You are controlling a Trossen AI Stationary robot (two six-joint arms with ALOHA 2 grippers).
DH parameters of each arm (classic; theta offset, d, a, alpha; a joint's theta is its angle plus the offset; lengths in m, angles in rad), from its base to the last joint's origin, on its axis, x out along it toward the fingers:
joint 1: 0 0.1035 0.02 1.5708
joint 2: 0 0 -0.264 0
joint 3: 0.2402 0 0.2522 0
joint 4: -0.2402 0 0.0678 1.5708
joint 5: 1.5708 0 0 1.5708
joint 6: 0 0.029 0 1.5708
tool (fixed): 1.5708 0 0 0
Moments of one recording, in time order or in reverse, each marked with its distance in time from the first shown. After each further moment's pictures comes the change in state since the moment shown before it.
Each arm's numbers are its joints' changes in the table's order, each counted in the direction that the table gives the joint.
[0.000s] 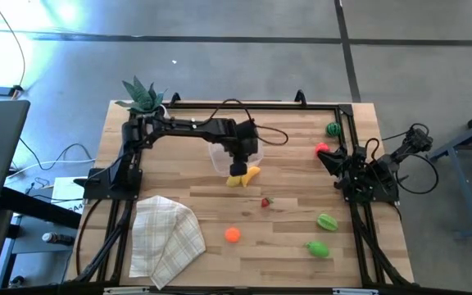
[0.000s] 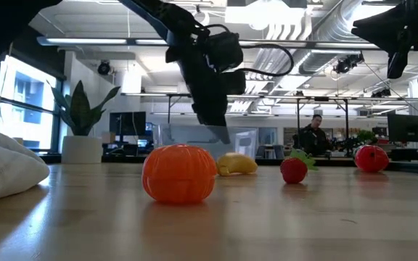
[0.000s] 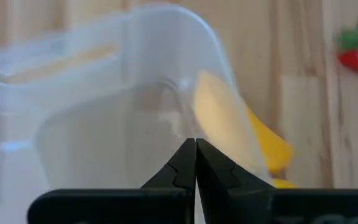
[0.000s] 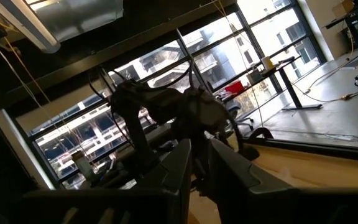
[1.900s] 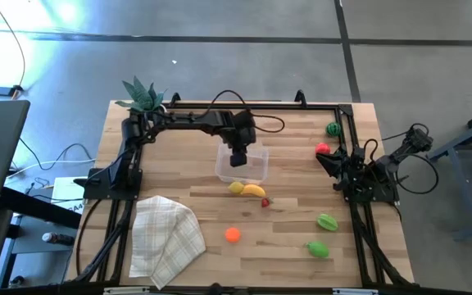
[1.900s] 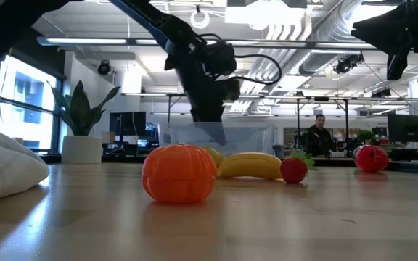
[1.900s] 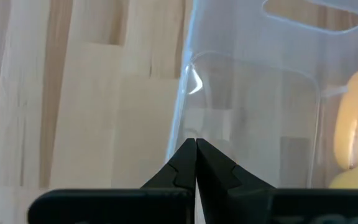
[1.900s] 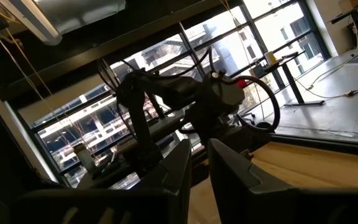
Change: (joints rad) left arm 0.077 -0.011 0.000 0.010 0.021 0.002; right arm 0.000 0.000 0.000 -0.044 -0.016 0.026
